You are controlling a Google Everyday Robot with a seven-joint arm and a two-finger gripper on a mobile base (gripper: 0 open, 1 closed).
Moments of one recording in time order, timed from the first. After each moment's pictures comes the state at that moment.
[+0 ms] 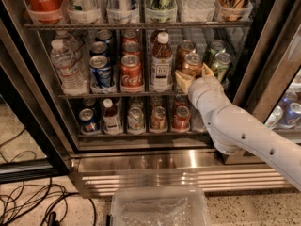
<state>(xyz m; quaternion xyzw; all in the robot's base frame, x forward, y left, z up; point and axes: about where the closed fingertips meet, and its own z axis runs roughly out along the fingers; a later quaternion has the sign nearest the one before) 0.681 -0.161 0.841 -0.13 0.70 -0.02 0.70</state>
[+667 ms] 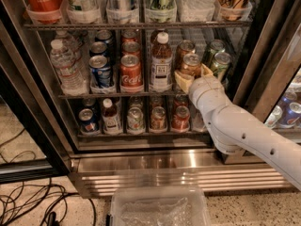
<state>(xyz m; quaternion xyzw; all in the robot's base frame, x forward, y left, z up) 0.681 -0.161 0.841 -0.13 0.70 -0.02 0.70</state>
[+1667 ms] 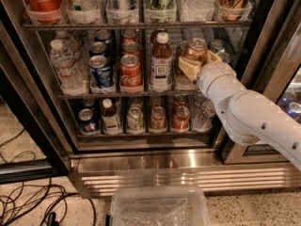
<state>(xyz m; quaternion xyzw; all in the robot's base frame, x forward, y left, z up) 0.672 -0.166 0.901 -0.12 0.69 0.03 0.72</state>
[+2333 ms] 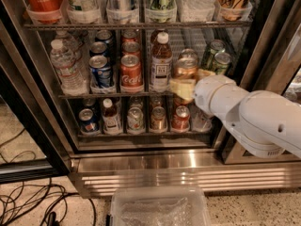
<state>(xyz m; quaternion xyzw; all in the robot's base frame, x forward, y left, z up) 0.608 -0.132 0.875 -0.19 0.76 0.07 0.62</state>
